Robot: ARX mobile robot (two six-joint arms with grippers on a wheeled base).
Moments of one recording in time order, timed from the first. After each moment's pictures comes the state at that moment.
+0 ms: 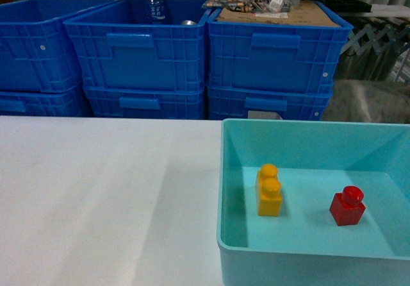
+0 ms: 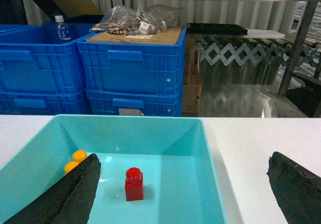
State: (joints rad) left arm 0.00 0.01 0.02 0.00 0.00 0.00; right arm 0.00 0.00 0.01 0.00 0.00 0.00
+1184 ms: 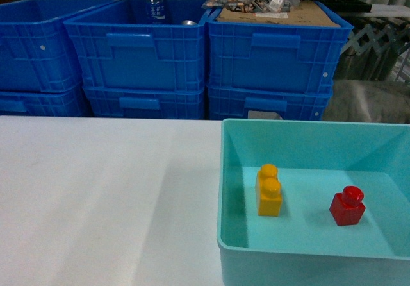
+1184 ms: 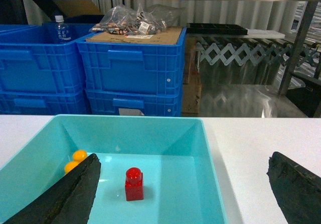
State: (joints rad) left arm 0.00 0.01 0.02 0.00 0.00 0.00; right arm 0.00 0.00 0.01 0.00 0.00 0.00
